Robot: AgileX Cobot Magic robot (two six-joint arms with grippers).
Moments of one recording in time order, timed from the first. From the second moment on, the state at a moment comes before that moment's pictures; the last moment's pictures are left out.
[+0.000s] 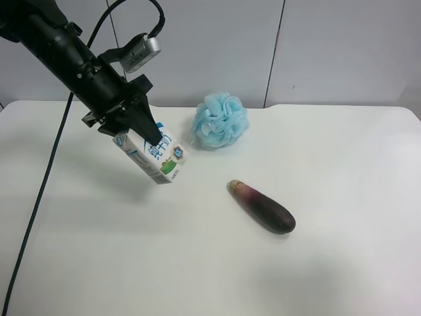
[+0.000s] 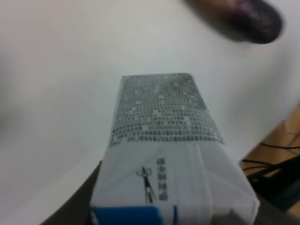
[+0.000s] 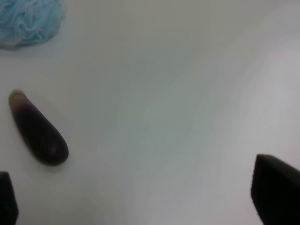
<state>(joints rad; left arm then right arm) -0.25 1.84 -1.35 -0.73 1.15 0.43 0.08 0.00 -0.51 0.05 1.06 -0.08</state>
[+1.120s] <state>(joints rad) -0.30 1.80 -1.35 -0.85 1.20 0.53 0.08 0.00 -0.51 0.05 1.06 -0.08</state>
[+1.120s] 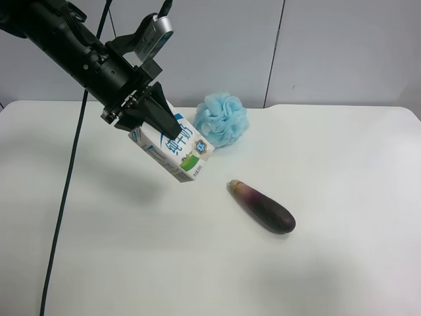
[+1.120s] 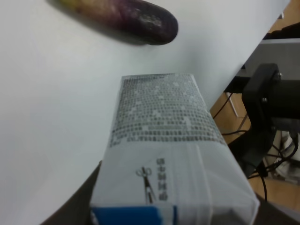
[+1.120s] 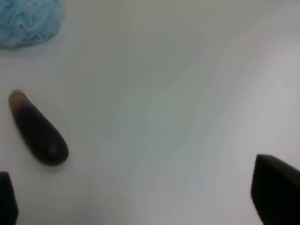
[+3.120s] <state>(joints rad) -0.30 1.77 -1.35 -1.19 1.20 0.56 0.08 1.20 -0.59 1.43 1.12 -1.23</state>
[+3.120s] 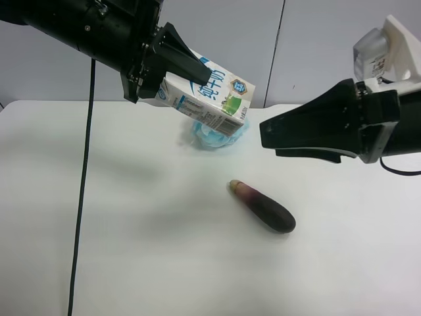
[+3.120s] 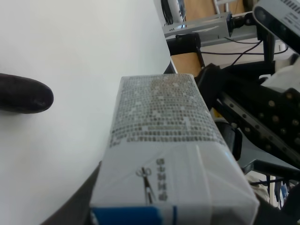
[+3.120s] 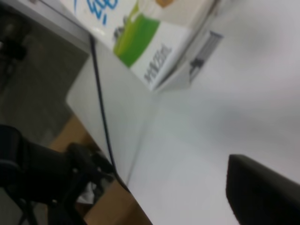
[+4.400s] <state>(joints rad) -0.30 1.77 -1.35 -1.23 1.20 0.59 -0.02 1.40 -0.63 1.73 1.20 -1.54</state>
